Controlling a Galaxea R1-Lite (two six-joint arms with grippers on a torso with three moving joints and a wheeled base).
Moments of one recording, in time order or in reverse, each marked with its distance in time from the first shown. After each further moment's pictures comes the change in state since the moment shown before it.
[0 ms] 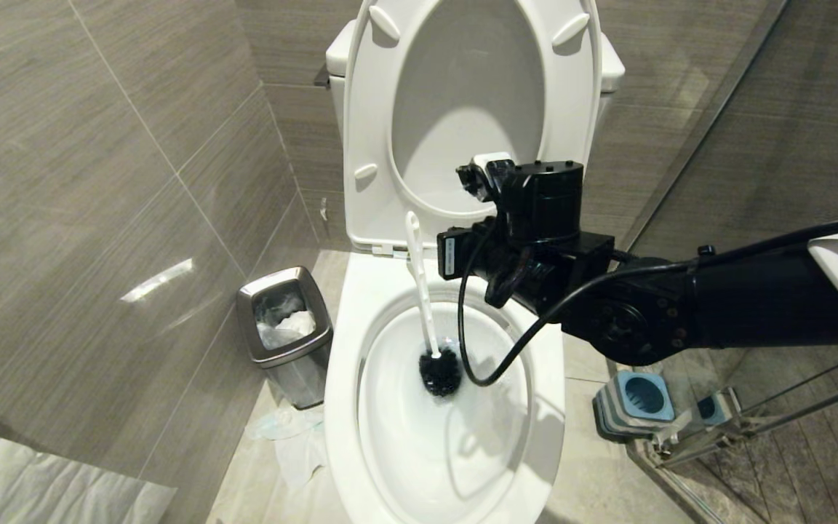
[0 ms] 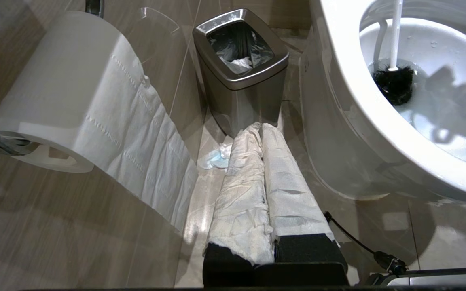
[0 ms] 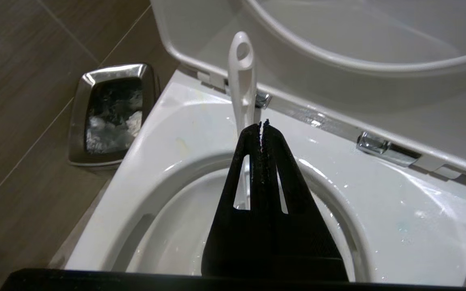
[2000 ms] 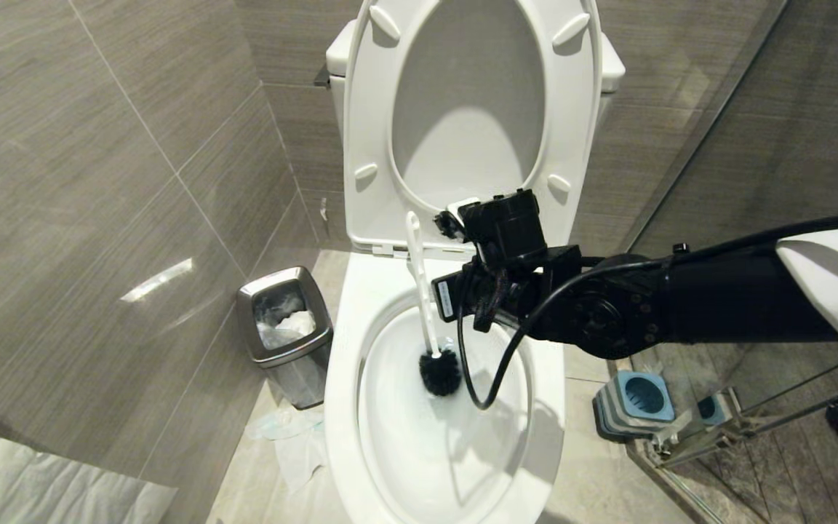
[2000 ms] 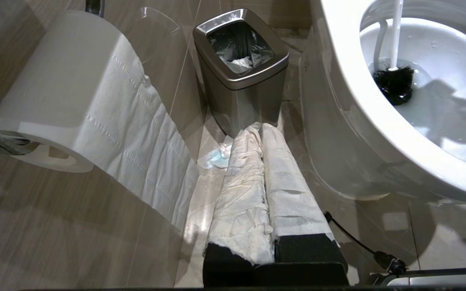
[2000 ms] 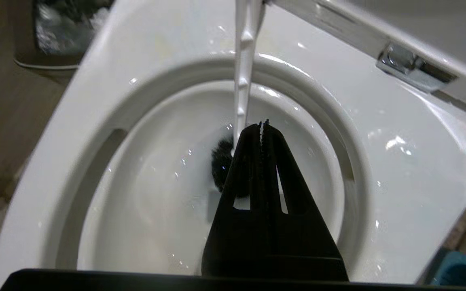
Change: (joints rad) left arm 0.000 0.000 0.000 0.000 0.000 0.000; right arm 0.018 0.054 -0.091 0.322 -0.043 -0.010
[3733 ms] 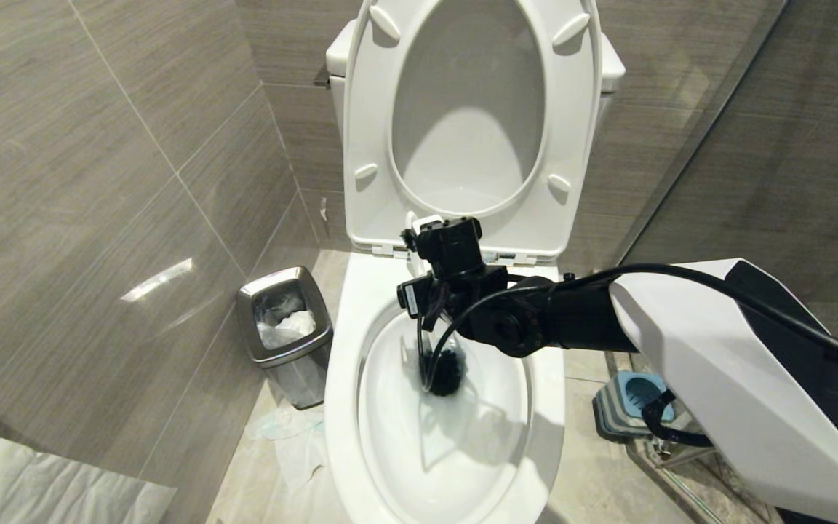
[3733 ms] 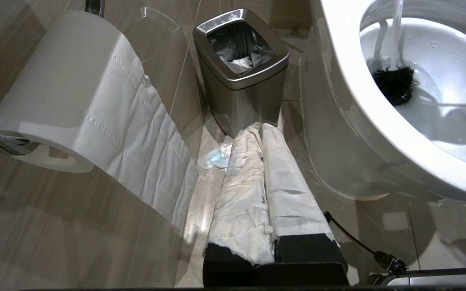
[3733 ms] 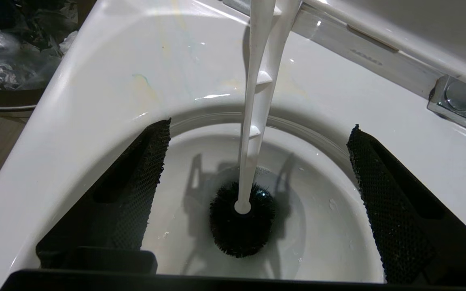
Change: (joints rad) left arm 0.000 0.000 0.000 0.000 -0.001 0.000; right arm -0.010 0.304 -0.347 -0.006 -0.057 -0.026
